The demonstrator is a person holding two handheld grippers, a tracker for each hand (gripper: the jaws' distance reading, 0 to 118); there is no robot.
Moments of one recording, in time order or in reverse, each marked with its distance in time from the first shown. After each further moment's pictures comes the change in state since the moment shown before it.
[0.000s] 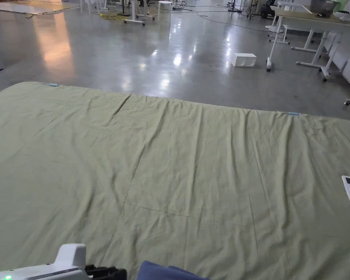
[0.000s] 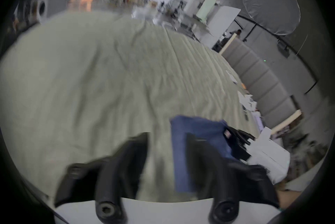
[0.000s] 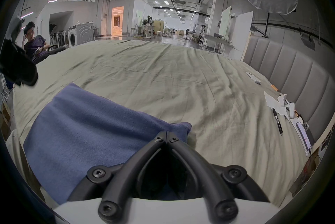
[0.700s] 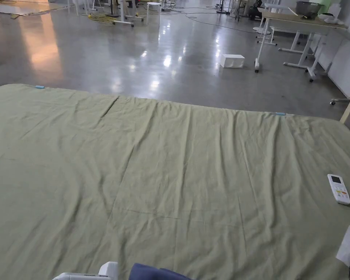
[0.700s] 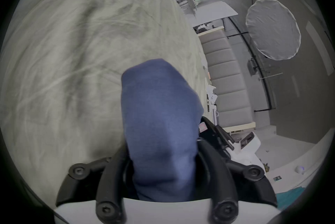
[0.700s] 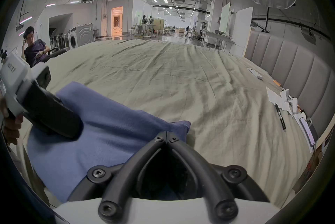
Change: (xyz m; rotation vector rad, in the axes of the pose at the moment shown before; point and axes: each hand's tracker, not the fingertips) left arm -0.016 -0.020 -0.116 -0.196 -0.357 0.259; right arm 0.011 0.002 0.002 -0.017 0.033 -0.042
